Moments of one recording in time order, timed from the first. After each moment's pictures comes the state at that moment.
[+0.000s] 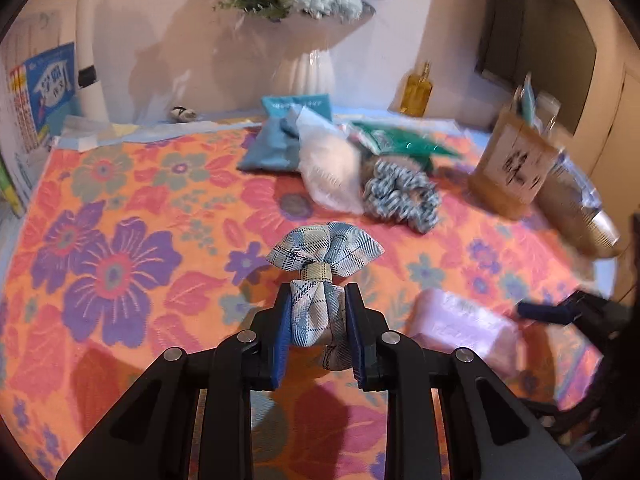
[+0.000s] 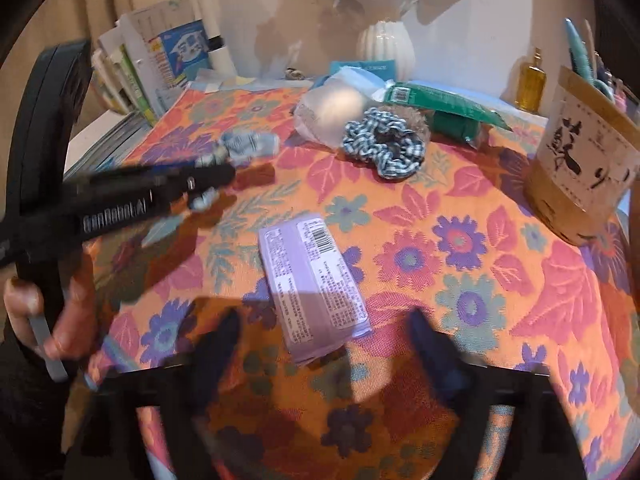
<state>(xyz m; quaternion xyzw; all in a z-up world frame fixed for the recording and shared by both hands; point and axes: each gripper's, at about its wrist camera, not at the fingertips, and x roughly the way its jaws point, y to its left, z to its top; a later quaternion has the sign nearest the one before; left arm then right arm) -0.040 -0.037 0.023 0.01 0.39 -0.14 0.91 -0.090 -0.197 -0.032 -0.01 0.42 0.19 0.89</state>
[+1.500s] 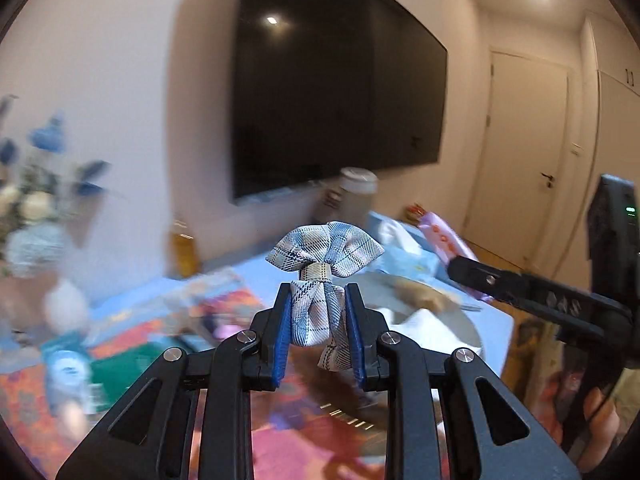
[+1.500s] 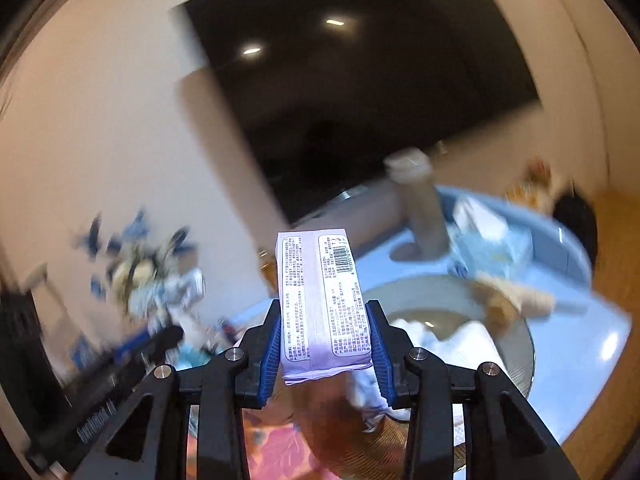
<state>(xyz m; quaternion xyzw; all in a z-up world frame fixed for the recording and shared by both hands) -0.026 -0.337 0.180 0.05 0.24 -0.37 0.90 -0.144 -0.532 0.104 0.32 0.19 -0.08 0.92</state>
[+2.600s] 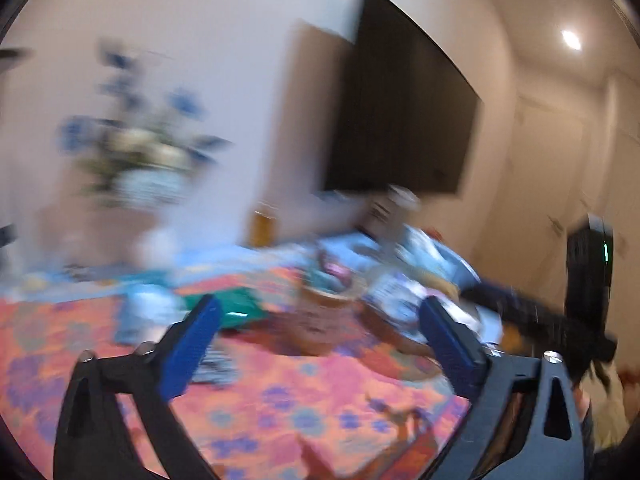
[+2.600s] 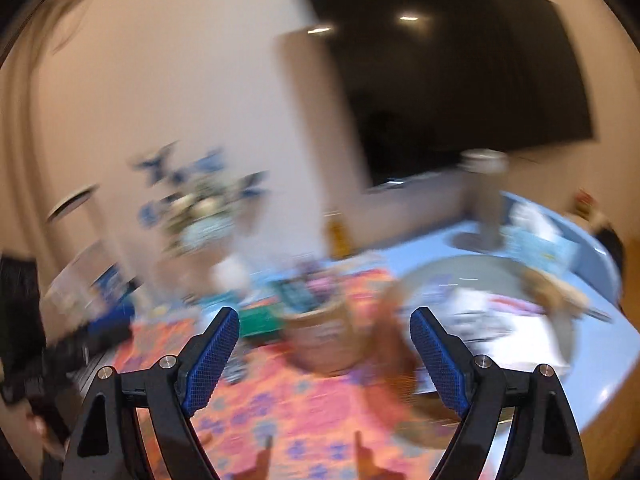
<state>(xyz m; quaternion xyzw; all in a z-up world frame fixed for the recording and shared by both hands) -0.091 -0.108 0.193 -0.05 0.22 -0.30 0.93 -0.164 -0.369 0.130 0.15 0.20 0.06 0.97</state>
